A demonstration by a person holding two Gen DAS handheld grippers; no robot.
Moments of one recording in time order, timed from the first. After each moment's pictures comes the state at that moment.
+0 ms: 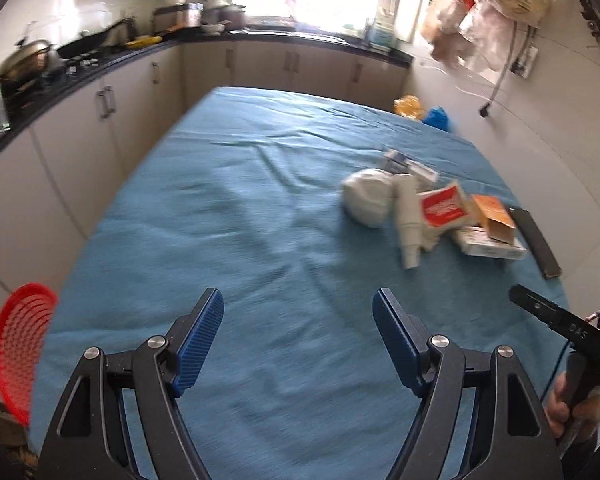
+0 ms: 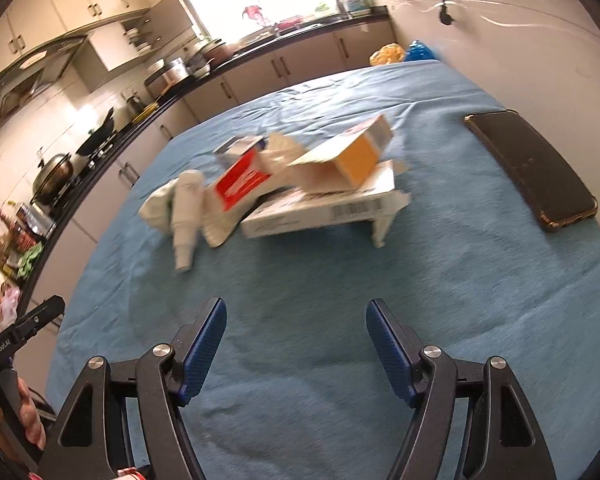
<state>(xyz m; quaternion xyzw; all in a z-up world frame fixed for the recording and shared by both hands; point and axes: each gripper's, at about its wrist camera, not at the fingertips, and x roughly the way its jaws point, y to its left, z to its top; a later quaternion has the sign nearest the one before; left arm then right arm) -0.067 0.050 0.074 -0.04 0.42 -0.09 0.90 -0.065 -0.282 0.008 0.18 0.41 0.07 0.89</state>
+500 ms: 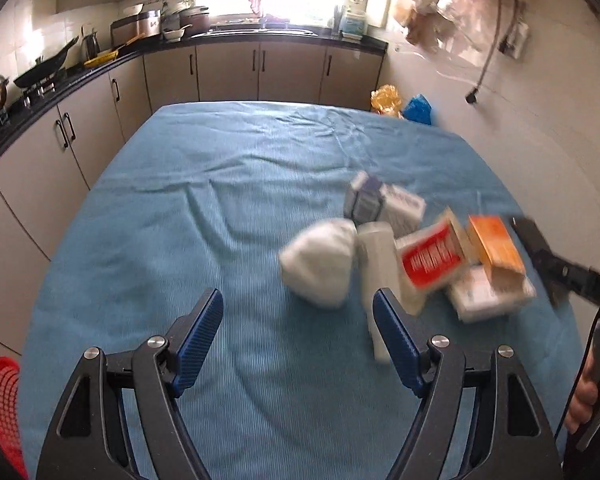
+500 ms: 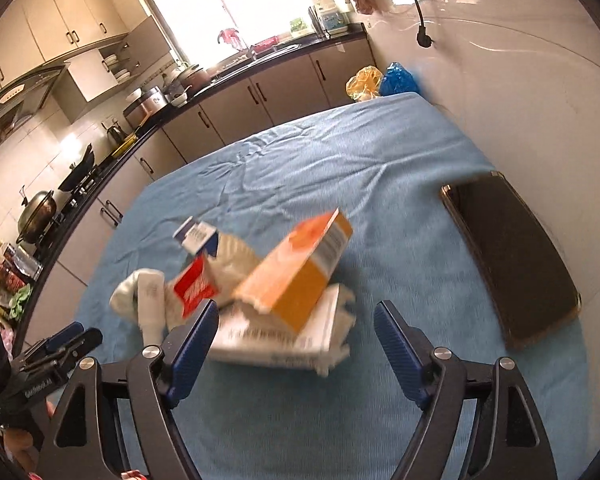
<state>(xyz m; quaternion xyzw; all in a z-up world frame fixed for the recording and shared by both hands) 0.028 -0.001 0.072 -0.01 0.42 -0.12 0.90 0.002 -0.327 0.043 0.19 0.39 0.04 0.90</state>
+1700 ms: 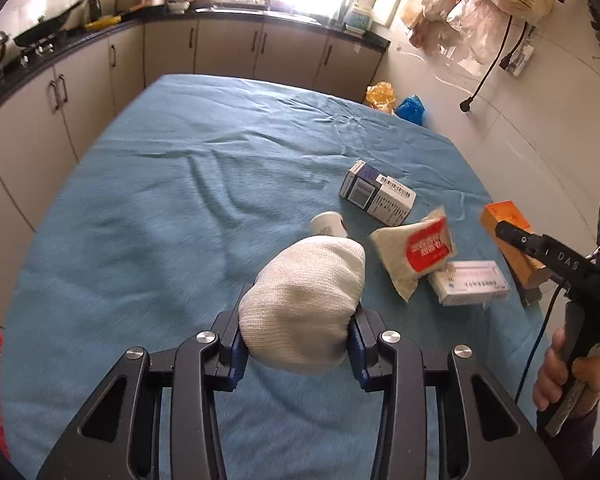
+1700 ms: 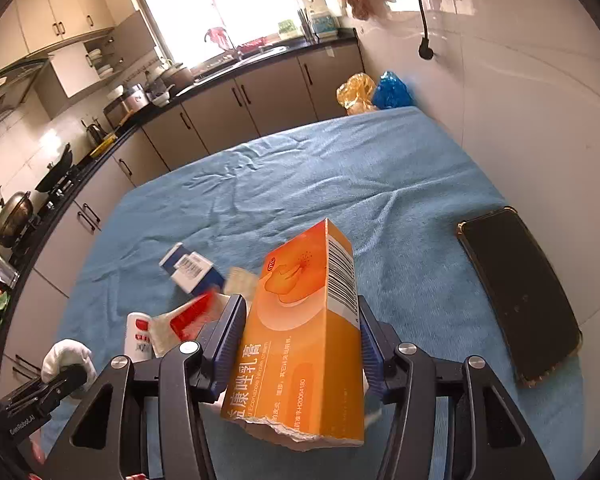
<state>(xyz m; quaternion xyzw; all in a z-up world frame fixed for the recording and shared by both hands) 0.001 0.022 0.072 -0.06 0.45 -0.14 0.88 0.028 -0.302 0.058 0.17 0.39 0.00 0.90</state>
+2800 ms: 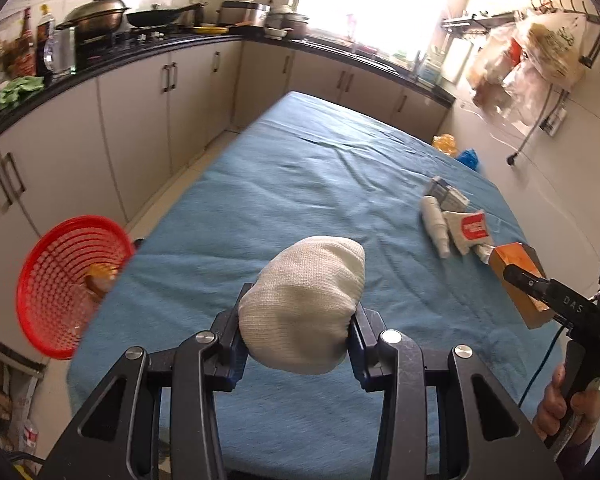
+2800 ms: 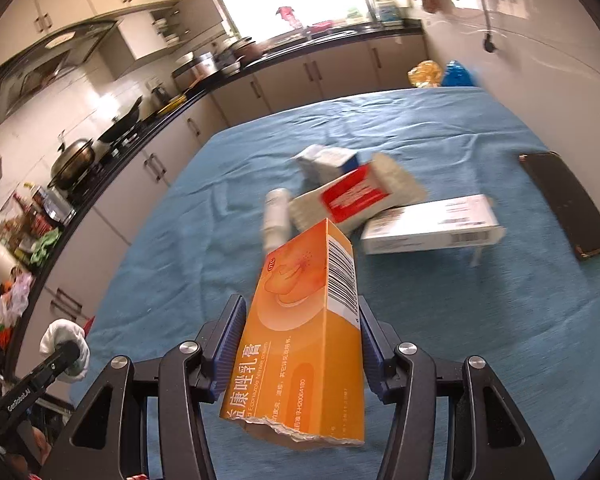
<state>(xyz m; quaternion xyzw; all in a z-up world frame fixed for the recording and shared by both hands) -0.149 0.148 0.083 -0.12 0.39 -0.01 0.91 -0.070 -0.195 0.052 0.15 0.40 0.11 0.90</state>
